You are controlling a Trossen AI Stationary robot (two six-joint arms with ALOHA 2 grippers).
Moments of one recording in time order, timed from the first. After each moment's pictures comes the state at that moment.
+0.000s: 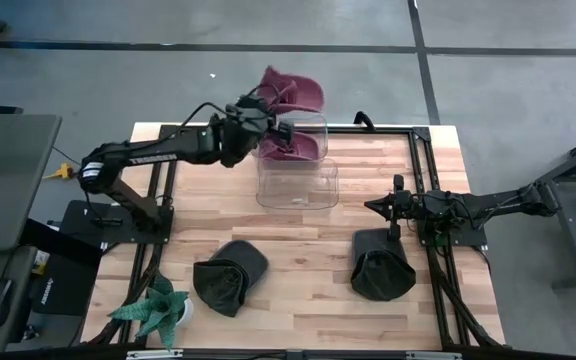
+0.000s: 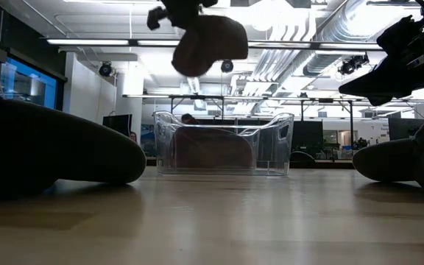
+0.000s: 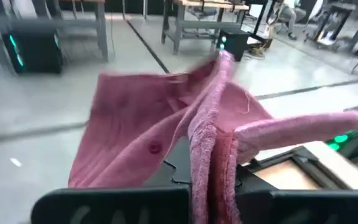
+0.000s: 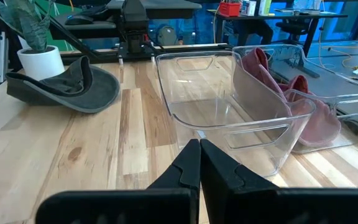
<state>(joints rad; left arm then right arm) 0.22 1.52 1.49 -0.31 -0.84 -0.48 0.11 0.25 0.05 0.02 0.30 0.08</state>
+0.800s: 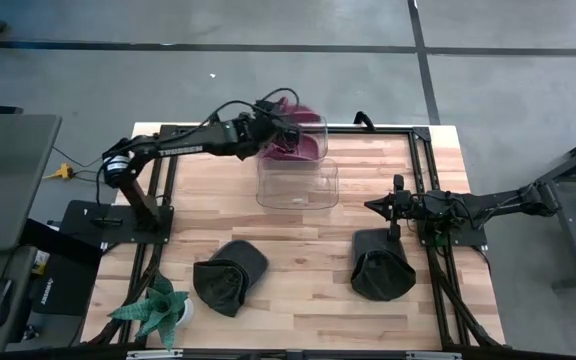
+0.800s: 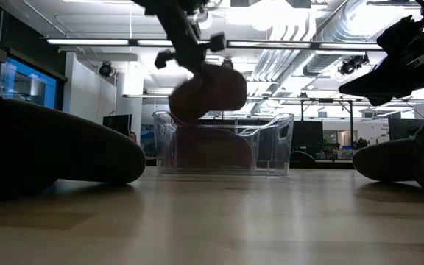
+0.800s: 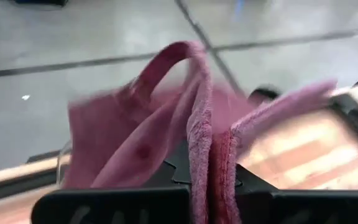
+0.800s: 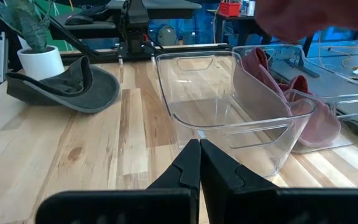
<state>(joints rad) 0.32 1.70 1.50 -0.45 -0.66 -0.66 0.11 0.25 0.05 0.02 0.30 0.08</state>
